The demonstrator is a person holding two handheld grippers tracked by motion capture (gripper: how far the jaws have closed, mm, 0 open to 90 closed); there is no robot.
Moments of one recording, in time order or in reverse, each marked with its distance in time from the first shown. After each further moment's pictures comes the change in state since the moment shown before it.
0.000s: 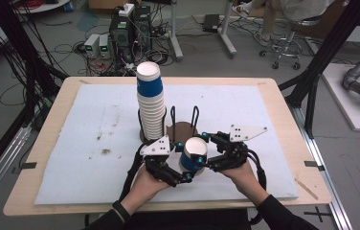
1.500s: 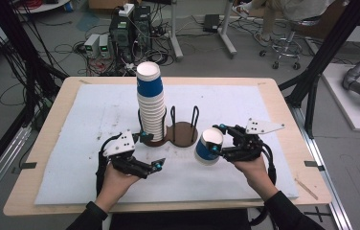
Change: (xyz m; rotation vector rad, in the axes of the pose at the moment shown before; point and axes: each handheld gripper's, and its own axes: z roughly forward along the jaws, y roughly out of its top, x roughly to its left) left arm 0.008 0.000 -0.082 -0.028 0.242 0.055; right arm -0.020 0.000 -0.036 -0.023 -0.155 0.034
